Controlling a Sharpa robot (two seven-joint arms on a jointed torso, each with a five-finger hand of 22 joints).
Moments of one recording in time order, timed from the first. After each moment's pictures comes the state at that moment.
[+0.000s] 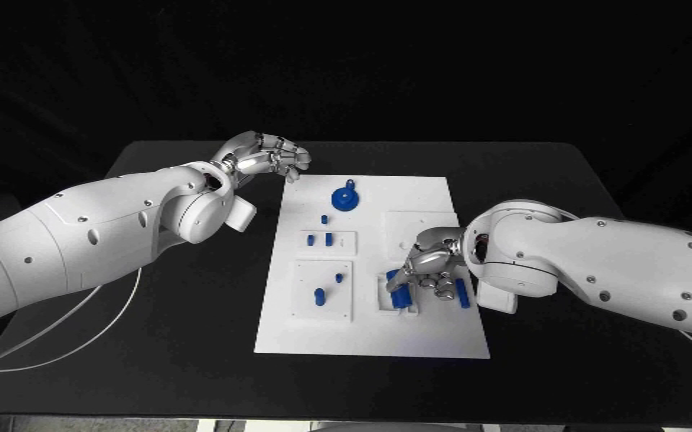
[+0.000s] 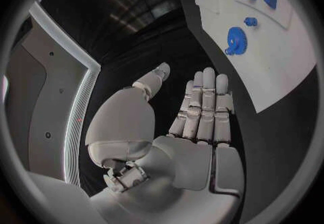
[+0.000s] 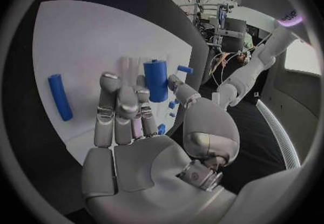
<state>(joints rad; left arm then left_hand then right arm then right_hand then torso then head) 1.28 -0.76 -0.11 1.24 -0.35 -0.16 0.27 1.04 -0.13 0.50 -0.16 0.07 0.72 0.19 0.40 0.47 1.12 0.14 0.07 0.29 0.91 0.07 0.76 0.43 0.04 0.74 -0.03 0.62 1.23 1.28 -0.81 -0.18 1.65 -0.85 0.11 -0.53 0.72 -0.09 0.66 -0.19 0.05 1.00 0.09 0.24 0.71 1.12 -0.02 1.13 1.07 1.31 -0.12 1.20 1.13 0.24 1.27 -0.03 0.73 1.31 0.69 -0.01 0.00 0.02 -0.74</state>
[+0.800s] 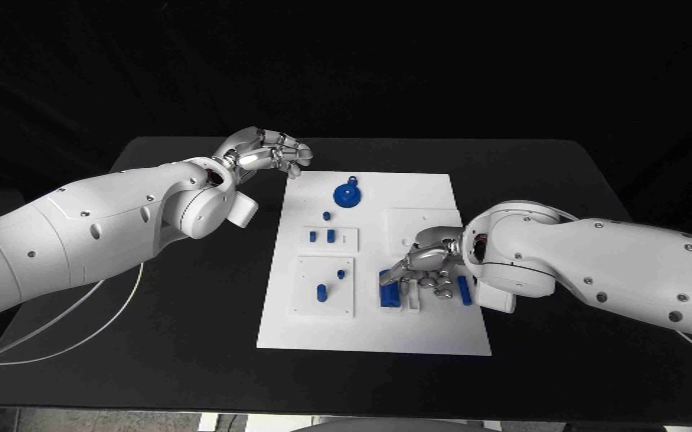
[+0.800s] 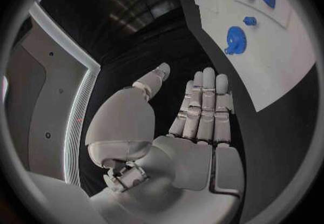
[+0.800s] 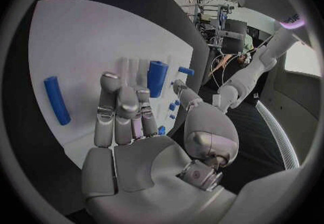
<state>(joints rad) 1.28 -0.77 -0.11 1.24 -0.35 -0.16 0.27 1.04 -0.13 0.50 -0.16 0.07 0.72 0.19 0.40 0.47 1.12 0.14 0.07 0.29 0.91 0.07 0.76 0.43 0.05 0.74 -0.03 0.62 1.23 1.27 -0.79 -0.17 1.64 -0.87 0.11 -0.53 0.58 -0.12 0.53 -0.18 0.05 0.99 0.10 0.22 0.71 1.10 -0.01 1.11 1.09 1.30 -0.12 1.19 1.13 0.24 1.26 -0.04 0.73 1.31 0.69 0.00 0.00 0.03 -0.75</state>
